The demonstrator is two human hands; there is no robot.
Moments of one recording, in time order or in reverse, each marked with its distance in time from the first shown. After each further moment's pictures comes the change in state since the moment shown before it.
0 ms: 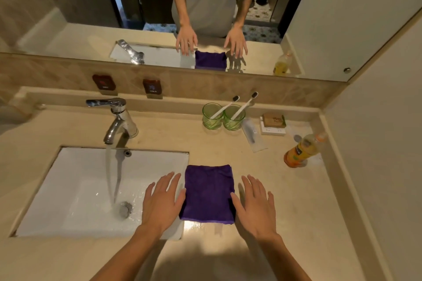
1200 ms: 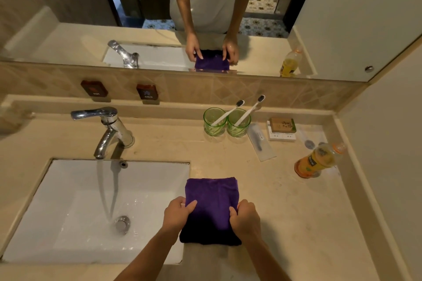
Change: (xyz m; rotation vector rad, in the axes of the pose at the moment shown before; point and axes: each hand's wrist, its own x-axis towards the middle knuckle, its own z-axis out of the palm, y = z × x) left_hand 0.050 0.032 0.024 -0.845 -0.320 -0.559; right_hand 0.052 -0.028 0.047 0.274 -0.155 0.254
